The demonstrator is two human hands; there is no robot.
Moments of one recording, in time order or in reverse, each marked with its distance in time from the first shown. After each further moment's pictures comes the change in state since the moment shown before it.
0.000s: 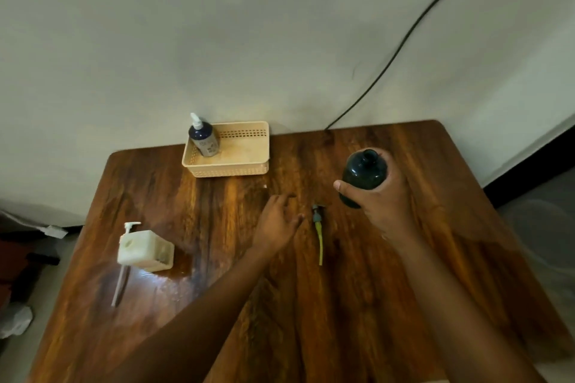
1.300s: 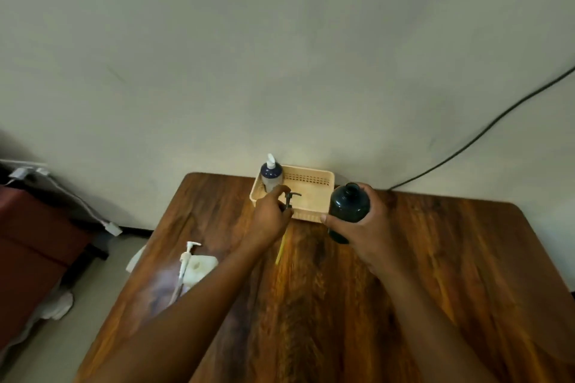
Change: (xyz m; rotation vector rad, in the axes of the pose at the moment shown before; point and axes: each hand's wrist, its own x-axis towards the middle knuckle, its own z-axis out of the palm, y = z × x) left_hand 0.046 -0.017 -0.161 -0.058 0.227 -0.143; right_hand 0.023 -0.061 0.124 0.015 -0.272 -0.021
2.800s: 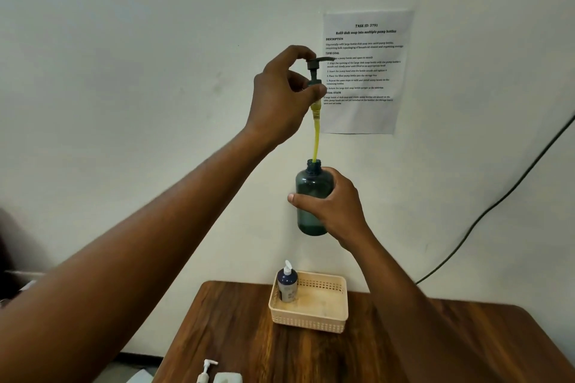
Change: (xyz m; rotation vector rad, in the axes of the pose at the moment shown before) left_hand -0.045 0.323 -0.335 -0.275 0.472 0.765; right_hand 0.049 -0.268 0.045 0.086 0.029 -0.397
